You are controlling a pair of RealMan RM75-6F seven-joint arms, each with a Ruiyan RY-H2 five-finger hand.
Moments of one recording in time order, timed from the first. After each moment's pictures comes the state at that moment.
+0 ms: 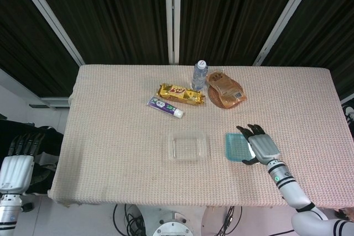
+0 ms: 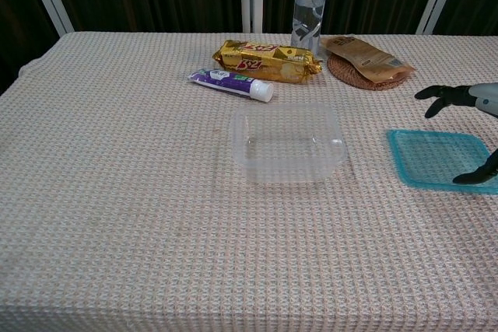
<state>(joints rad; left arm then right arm) -0.07 -1.18 -0.02 -1.57 1.49 1.49 0.17 0.43 -1.34 0.11 -1.57 -1.23 0.92 -0.22</state>
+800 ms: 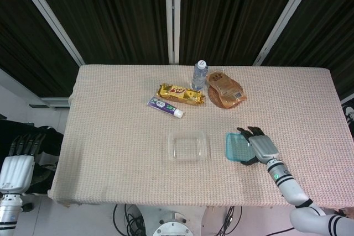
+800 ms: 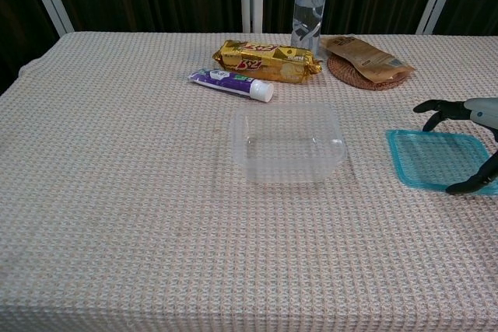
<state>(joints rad) -0.07 -1.18 -0.02 -1.57 1.49 1.48 0.17 0.47 -1.38 0.08 -1.46 -1.22 0.87 -0.10</state>
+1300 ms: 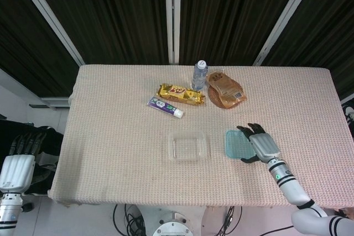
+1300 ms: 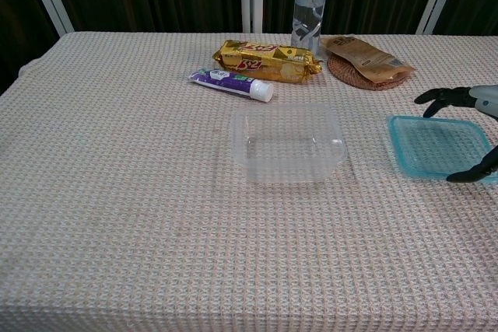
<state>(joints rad) -0.08 -1.17 -0.03 -1.59 1.48 1.47 0.19 0.45 -1.37 0.07 -1.46 -1.31 0.96 -0.06</state>
